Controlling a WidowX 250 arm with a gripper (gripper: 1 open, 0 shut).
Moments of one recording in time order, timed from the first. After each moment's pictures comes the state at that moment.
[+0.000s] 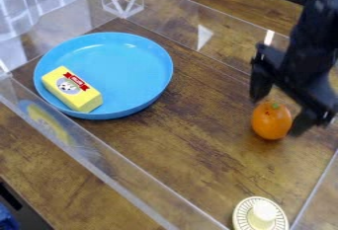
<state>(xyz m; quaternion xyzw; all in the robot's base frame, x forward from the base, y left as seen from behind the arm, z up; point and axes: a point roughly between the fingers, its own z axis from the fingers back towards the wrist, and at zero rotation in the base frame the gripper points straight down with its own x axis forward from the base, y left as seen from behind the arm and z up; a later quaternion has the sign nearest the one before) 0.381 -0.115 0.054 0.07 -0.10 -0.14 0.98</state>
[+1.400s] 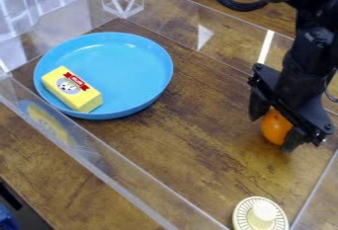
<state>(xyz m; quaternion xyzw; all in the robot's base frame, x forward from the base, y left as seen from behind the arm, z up) 0.379 -0.117 0.040 0.07 -0.10 -0.16 0.98</state>
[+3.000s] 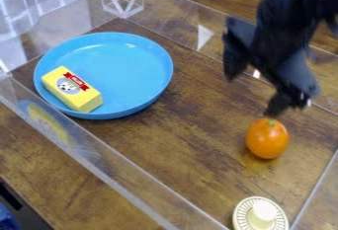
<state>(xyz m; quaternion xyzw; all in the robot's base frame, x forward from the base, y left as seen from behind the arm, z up) 0.355 -0.101 0.093 0.10 -0.18 -0.12 0.97</state>
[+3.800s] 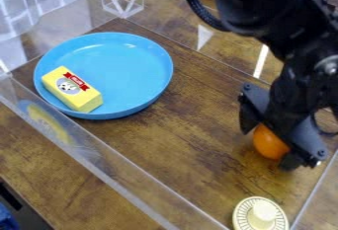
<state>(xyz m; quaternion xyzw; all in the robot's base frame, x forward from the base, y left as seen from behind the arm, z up) 0.362 -0.123 0.031 0.08 -0.18 -0.12 0.97</state>
